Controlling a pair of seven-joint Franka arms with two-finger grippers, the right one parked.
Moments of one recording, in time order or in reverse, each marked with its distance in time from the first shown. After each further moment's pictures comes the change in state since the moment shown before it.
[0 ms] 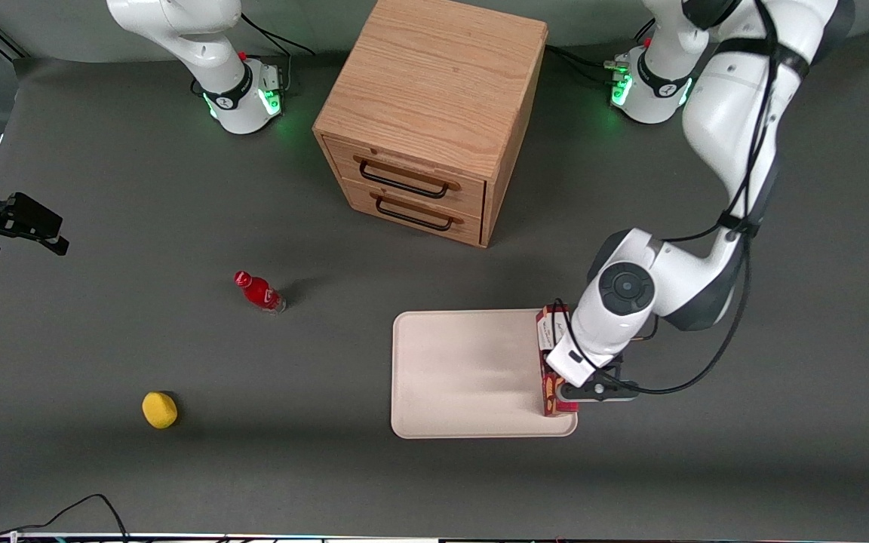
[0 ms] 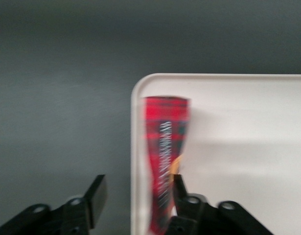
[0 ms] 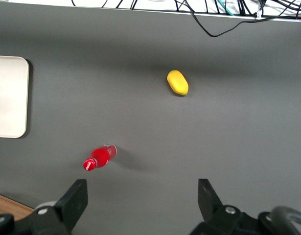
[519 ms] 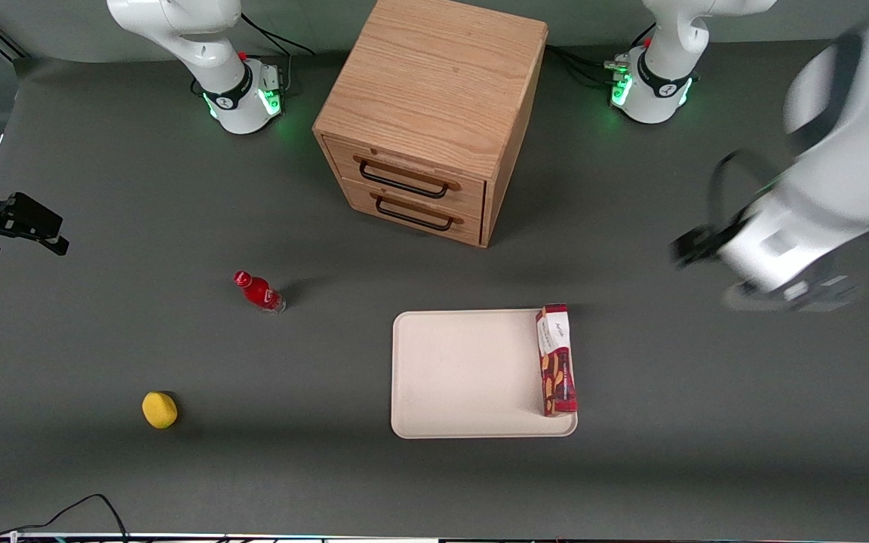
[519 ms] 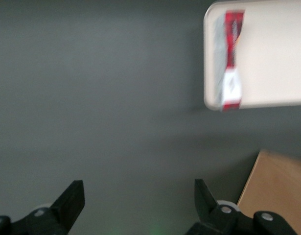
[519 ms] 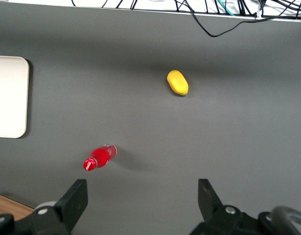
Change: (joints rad) arm 0.026 -0.546 0.288 0.022 -0.333 -0.743 0.539
